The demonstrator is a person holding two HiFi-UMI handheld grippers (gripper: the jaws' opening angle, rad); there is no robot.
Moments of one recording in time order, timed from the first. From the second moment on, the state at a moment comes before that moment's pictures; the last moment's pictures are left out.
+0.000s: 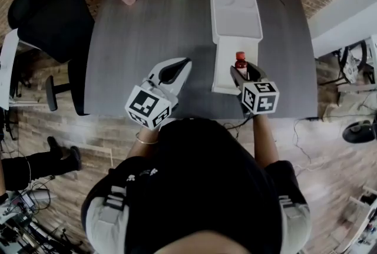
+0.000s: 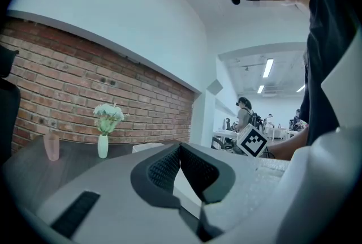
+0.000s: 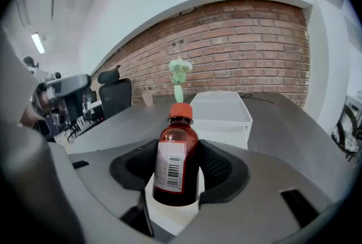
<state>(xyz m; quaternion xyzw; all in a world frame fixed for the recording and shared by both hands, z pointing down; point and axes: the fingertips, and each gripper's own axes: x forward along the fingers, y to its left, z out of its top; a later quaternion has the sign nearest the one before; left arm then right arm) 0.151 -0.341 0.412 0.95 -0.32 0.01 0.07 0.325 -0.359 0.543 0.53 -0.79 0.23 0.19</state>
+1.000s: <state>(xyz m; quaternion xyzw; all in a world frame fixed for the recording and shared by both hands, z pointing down) 0.216 -0.340 0.402 0.97 -0.23 0.03 0.06 0.347 -0.333 0.425 0.59 -0.80 0.14 0.06</state>
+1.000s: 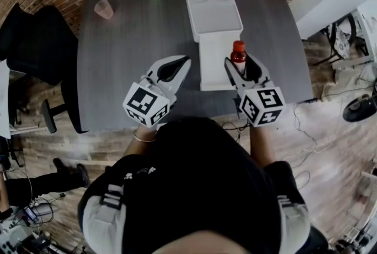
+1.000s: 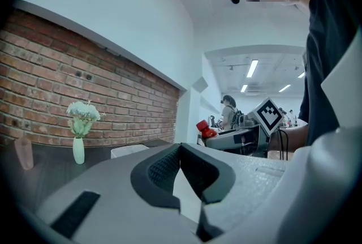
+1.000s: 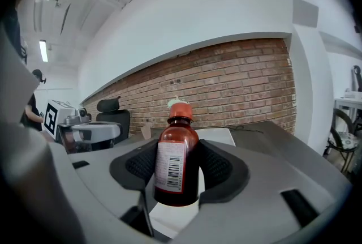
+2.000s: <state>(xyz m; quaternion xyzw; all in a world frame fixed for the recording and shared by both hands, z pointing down) 0.207 -0.345 0.409 0.97 -0.24 0.03 0.07 0.334 -0.336 0.427 0.57 -0.81 0.14 0.08</state>
